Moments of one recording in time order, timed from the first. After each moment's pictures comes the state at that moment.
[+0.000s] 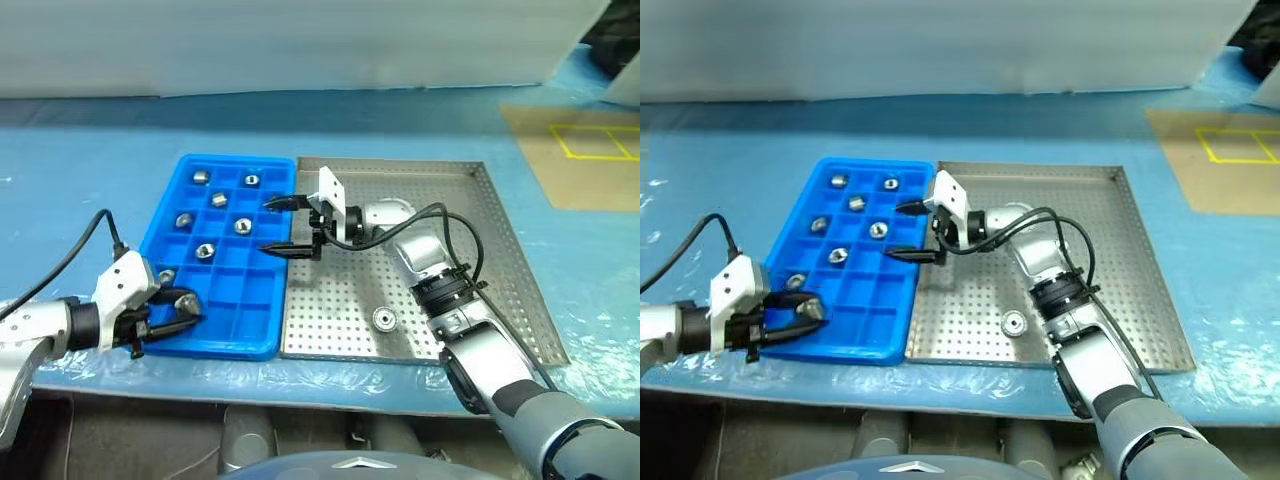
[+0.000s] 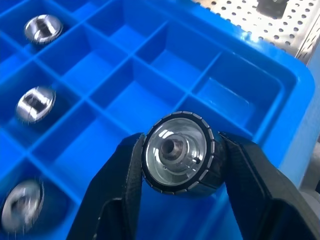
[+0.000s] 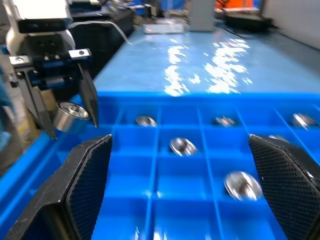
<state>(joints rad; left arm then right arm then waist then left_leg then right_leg) 0.27 0.82 0.47 -0.56 -0.38 0.63 -1.12 -0.85 -0.14 0.30 0.42 0.25 0.15 1.16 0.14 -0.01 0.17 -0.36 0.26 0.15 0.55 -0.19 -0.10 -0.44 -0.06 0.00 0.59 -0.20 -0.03</state>
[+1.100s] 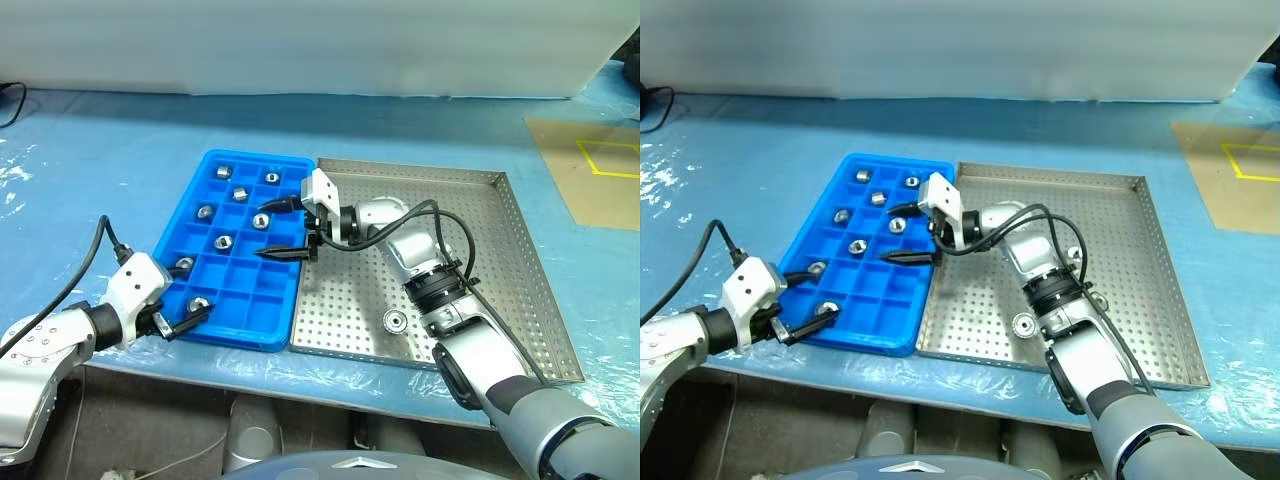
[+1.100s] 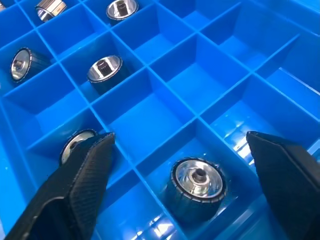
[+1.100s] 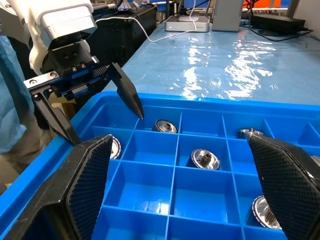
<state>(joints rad) 0.22 0.80 0.29 -0.50 -0.33 0.51 -0.85 -0.83 -0.15 0.29 0.45 0.22 0.14 1.18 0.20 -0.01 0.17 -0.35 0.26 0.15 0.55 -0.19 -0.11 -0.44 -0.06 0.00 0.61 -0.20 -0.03</state>
